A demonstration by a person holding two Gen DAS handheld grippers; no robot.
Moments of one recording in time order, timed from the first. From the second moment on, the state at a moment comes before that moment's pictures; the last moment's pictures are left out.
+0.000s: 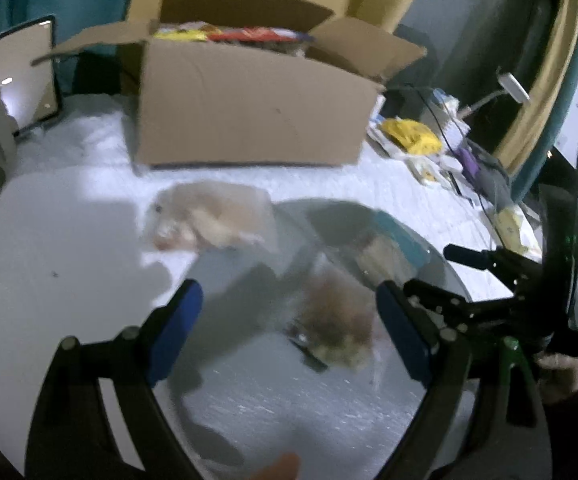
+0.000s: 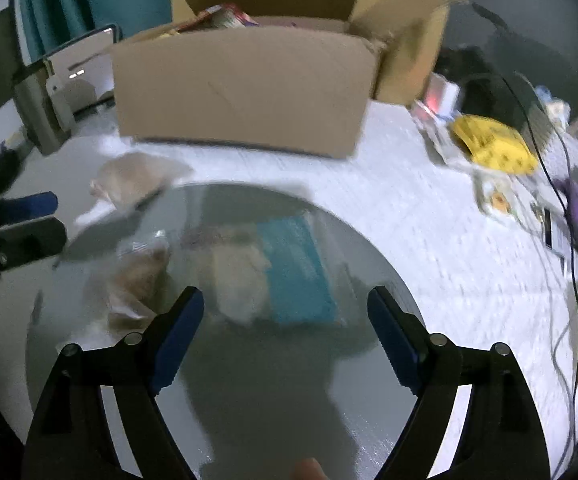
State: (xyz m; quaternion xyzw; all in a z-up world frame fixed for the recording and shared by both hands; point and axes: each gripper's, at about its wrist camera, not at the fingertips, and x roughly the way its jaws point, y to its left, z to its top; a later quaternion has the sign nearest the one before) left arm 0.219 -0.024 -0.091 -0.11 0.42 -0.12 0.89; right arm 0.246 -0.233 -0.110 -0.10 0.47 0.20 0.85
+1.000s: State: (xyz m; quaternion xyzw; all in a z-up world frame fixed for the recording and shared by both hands) left arm 0.218 -0.022 -0.116 -0.05 0.45 -0.09 0.89; right arm 0.288 -0.274 -0.118 -0.08 0.47 0.16 0.86
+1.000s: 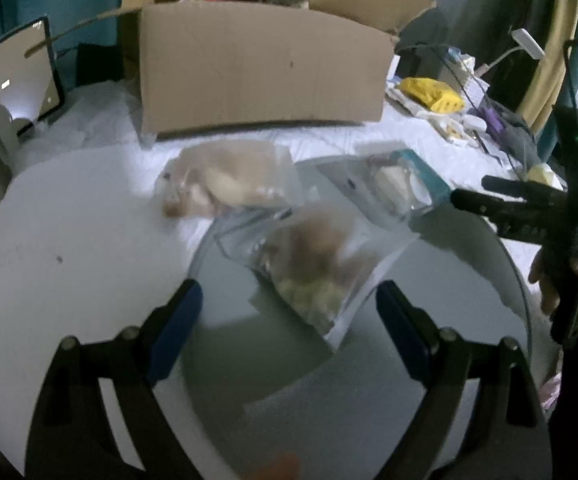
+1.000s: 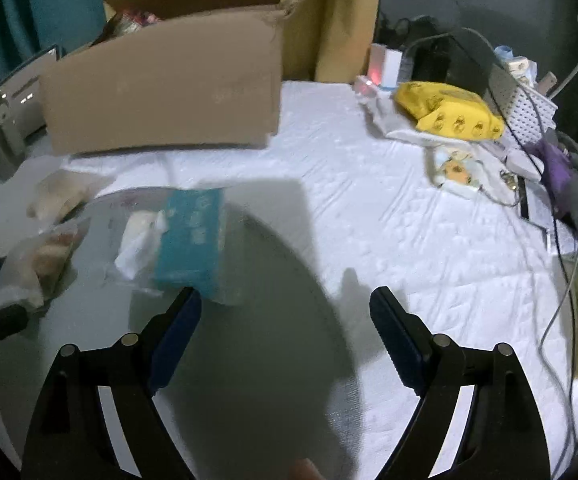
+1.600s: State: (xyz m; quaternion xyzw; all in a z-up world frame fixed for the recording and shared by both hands) left arm 0.223 -0.018 -0.088 -0.08 0.42 -0.08 0.90; right arm 0.293 -0.262 -0.124 -0.11 0.46 0.15 0.87
